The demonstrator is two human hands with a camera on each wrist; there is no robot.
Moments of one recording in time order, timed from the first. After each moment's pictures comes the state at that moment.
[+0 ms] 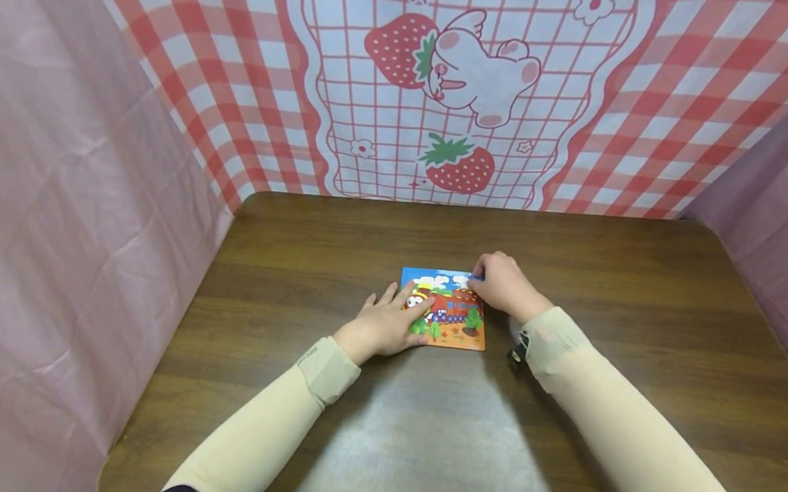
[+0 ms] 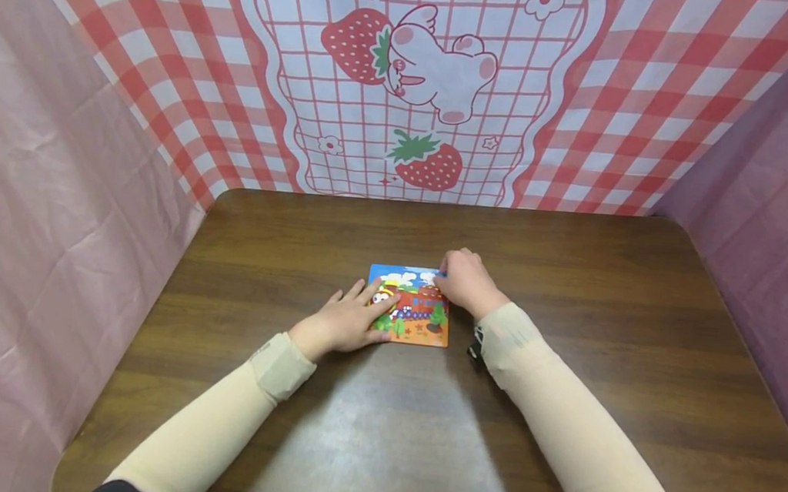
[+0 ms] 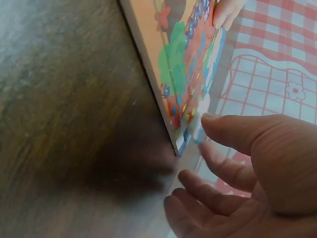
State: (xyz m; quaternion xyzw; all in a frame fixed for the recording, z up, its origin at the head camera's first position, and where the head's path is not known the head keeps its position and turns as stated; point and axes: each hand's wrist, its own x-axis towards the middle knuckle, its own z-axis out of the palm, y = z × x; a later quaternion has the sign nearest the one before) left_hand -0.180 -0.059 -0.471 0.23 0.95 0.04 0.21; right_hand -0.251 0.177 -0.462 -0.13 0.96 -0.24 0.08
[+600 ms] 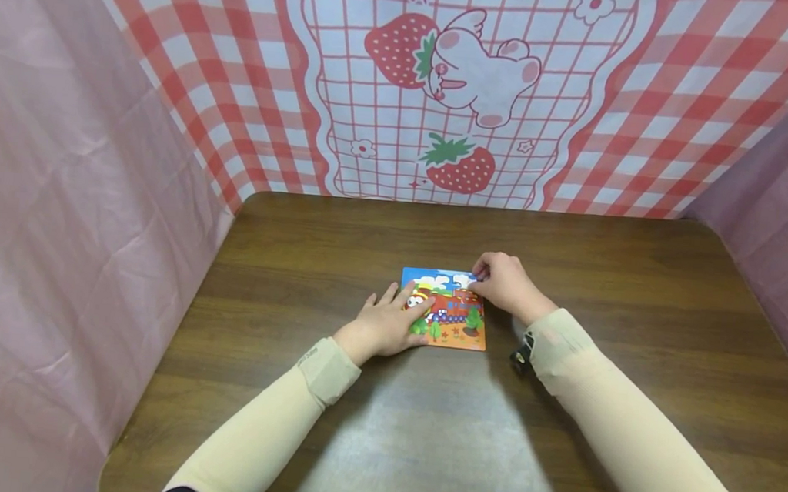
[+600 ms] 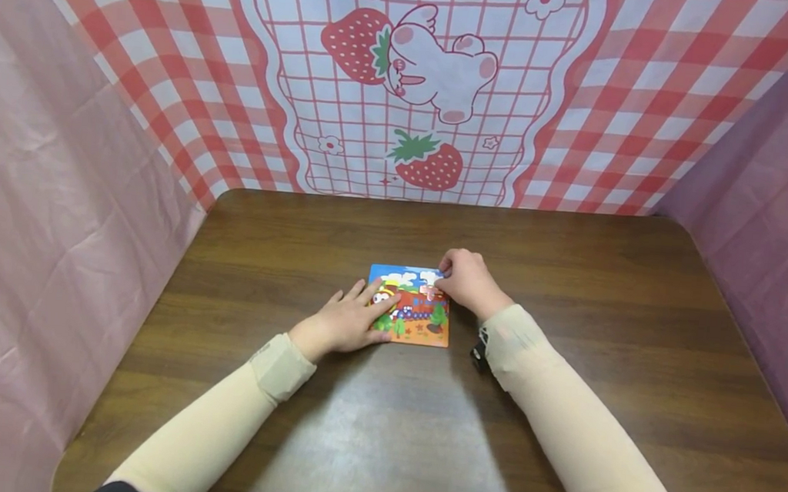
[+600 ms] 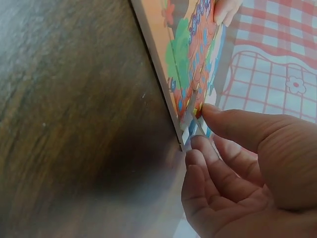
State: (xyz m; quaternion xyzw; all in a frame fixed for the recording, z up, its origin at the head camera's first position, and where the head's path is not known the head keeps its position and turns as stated) left_hand -0.179 -0.059 -0.470 0.22 0.95 0.04 0.21; right_hand -0.256 0.182 -0.468 -0.14 0.94 -0.31 0.07
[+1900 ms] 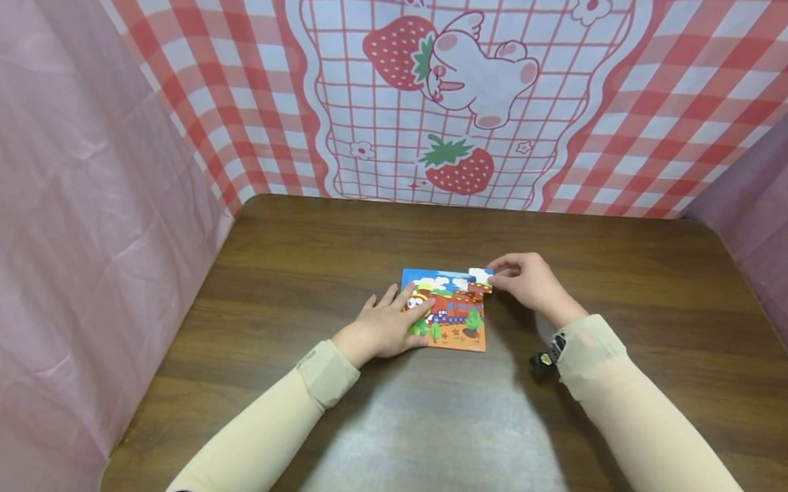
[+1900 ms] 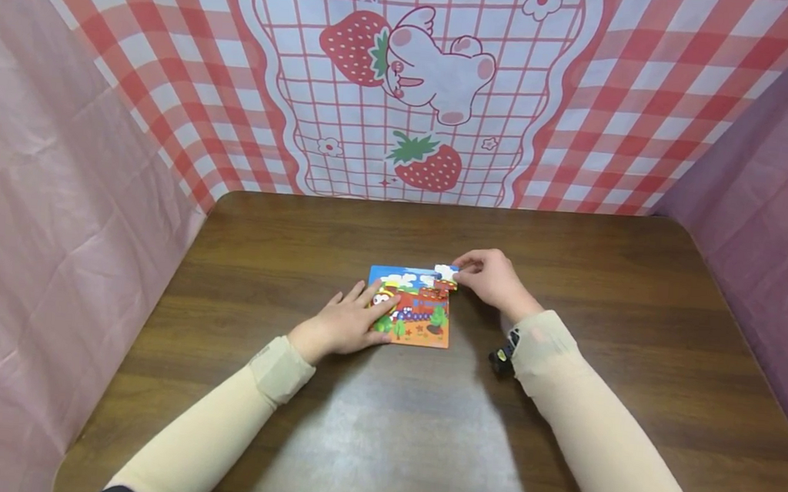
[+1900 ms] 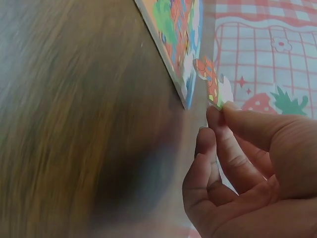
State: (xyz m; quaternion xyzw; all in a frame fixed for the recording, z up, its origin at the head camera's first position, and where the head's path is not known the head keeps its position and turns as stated) left_hand -0.178 -0.060 -0.471 0.23 0.95 0.04 0.21; right_hand -0.251 0.224 -0.468 -0.10 0.90 -0.41 0.09
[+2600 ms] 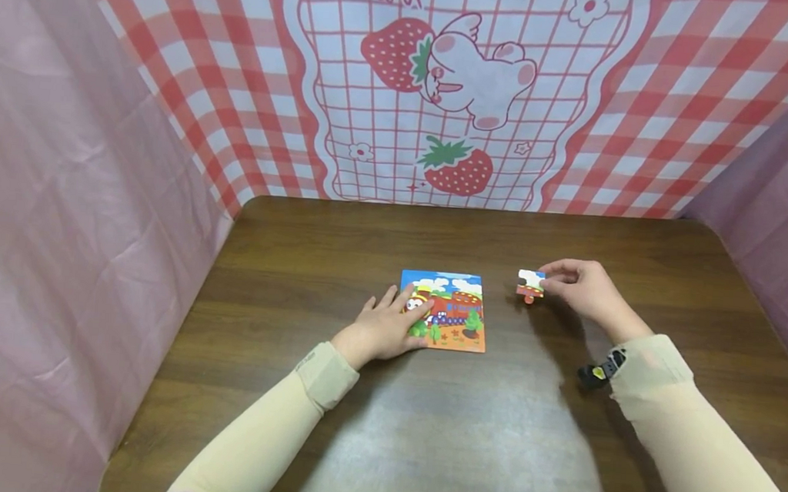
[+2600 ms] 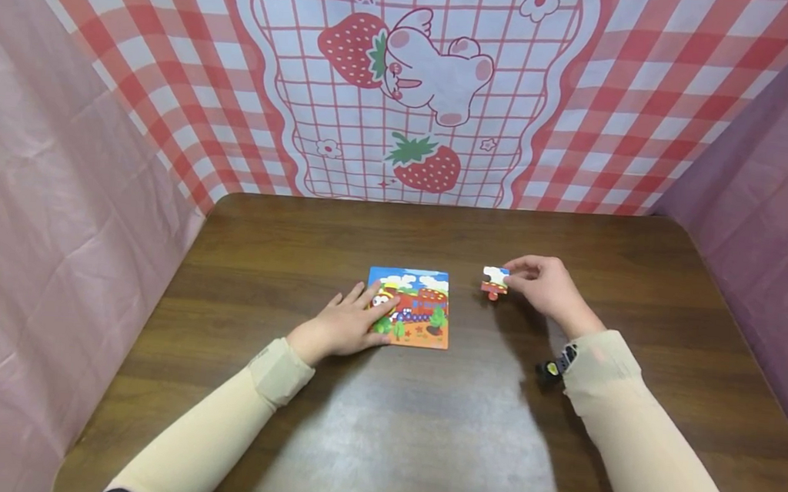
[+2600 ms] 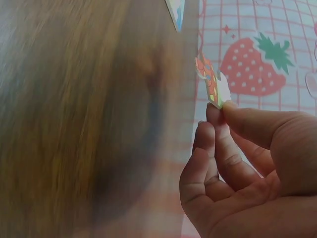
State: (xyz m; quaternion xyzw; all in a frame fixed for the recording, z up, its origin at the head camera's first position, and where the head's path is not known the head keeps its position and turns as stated) left_hand -0.179 -0.061 -0.471 0.23 0.95 0.05 0.20; right_hand -0.228 0.296 -0.450 -0.06 0.90 -0.42 0.08
